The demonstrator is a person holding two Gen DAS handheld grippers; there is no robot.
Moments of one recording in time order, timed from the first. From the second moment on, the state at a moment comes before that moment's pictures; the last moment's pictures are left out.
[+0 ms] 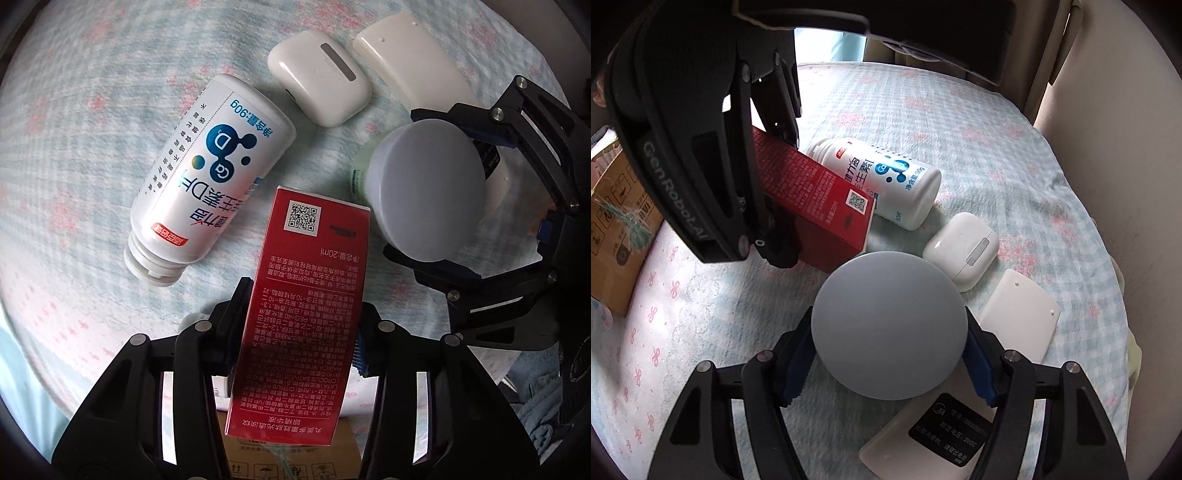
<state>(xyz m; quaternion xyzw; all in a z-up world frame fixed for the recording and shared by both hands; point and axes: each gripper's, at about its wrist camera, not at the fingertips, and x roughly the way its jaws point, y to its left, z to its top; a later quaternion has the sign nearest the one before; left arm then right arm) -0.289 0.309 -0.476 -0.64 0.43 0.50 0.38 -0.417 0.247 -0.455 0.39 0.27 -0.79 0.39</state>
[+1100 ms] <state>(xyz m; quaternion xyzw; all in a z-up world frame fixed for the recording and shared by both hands) -0.294 0.177 -0.281 -0.62 0.19 0.69 0.32 -0.402 0.232 -0.273 0.38 0.23 -0.81 0.38</state>
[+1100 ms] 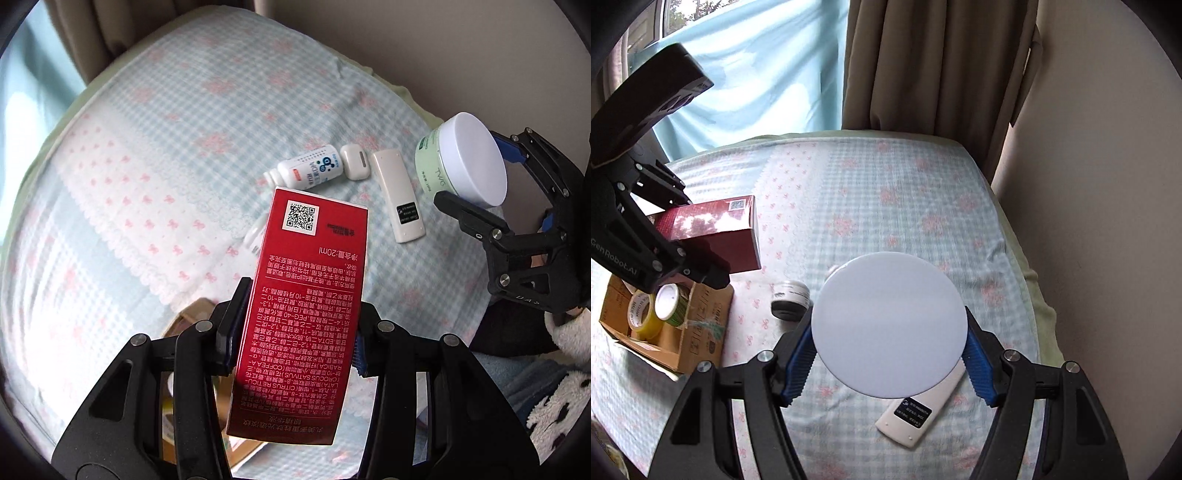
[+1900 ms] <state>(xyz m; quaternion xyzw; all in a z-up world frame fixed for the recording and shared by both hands) -0.232 -0.130 -0.302 -0.63 0.06 0.75 0.19 -0.238 0.068 -0.232 0.43 0.19 -0.75 0.47</state>
